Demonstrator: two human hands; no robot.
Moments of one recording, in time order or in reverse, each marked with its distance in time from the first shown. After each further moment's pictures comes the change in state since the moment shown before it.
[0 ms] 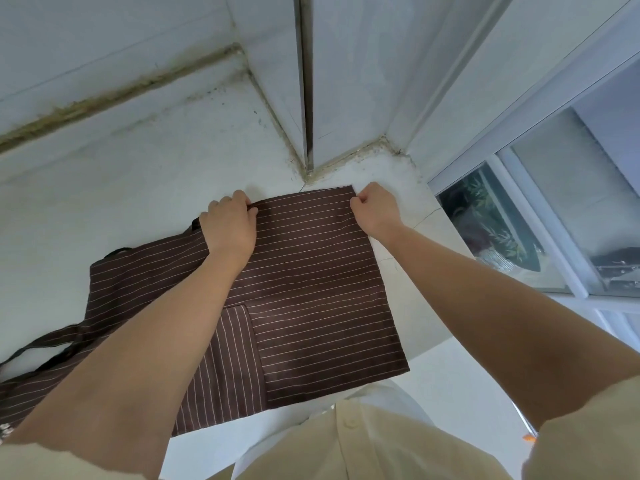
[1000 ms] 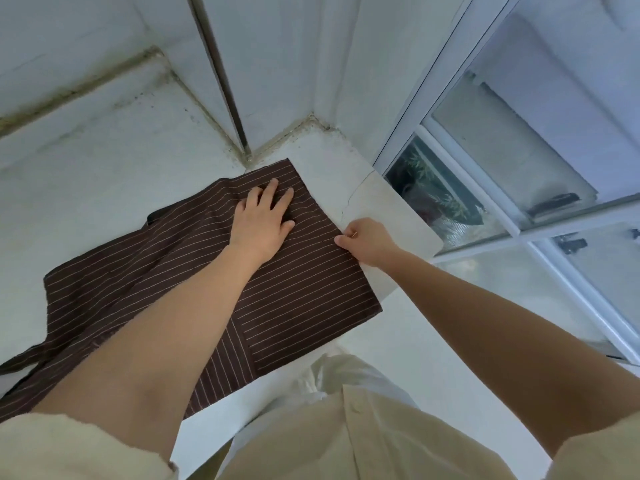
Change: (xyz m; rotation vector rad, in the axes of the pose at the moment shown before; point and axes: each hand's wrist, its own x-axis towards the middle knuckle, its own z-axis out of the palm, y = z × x) left_hand -0.052 0.080 0.021 0.097 -0.175 0.590; right_hand -0.112 0.077 -0.022 0.042 -0.150 0.130
